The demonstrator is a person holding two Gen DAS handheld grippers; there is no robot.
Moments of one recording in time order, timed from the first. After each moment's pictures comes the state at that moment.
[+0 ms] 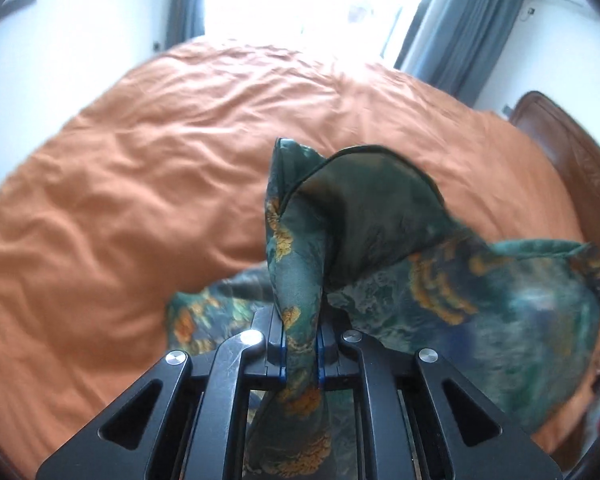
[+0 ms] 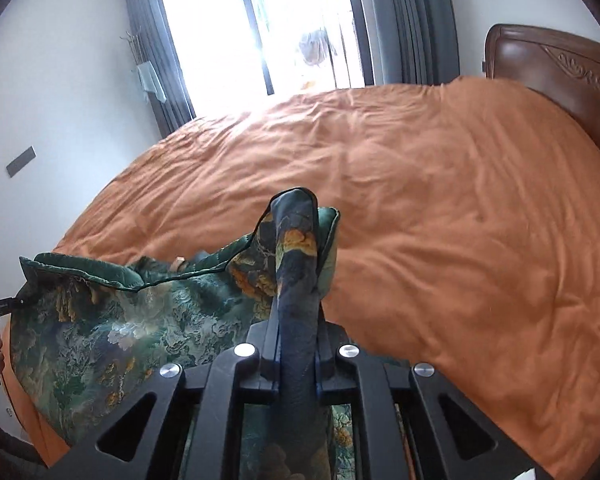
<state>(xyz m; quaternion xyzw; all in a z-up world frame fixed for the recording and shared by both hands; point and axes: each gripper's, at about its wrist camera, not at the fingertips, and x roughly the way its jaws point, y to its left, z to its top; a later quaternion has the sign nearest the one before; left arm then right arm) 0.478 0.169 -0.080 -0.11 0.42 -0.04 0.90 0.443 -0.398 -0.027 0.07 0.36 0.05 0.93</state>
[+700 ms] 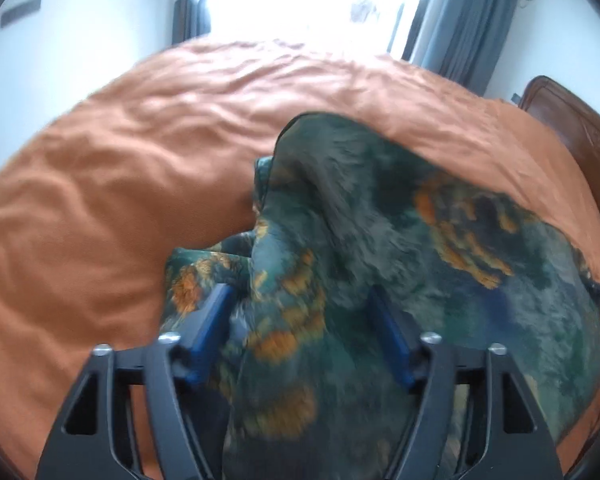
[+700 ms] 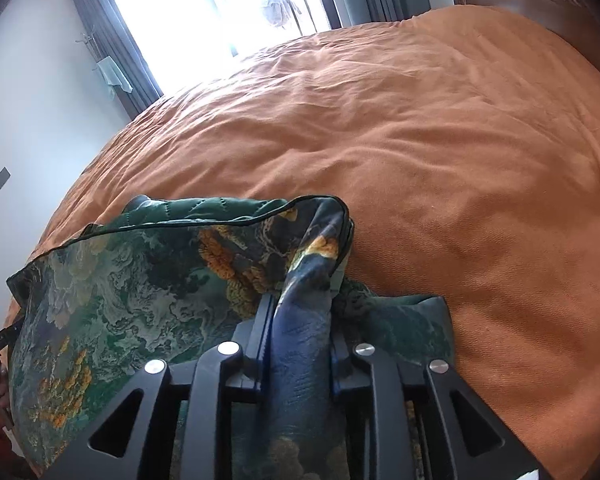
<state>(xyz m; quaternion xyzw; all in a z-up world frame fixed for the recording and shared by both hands) 0.445 0.163 -0.124 -0.08 0.40 -0.03 0.91 0.464 -0.421 -0.145 0.15 0.43 0.02 0.89</state>
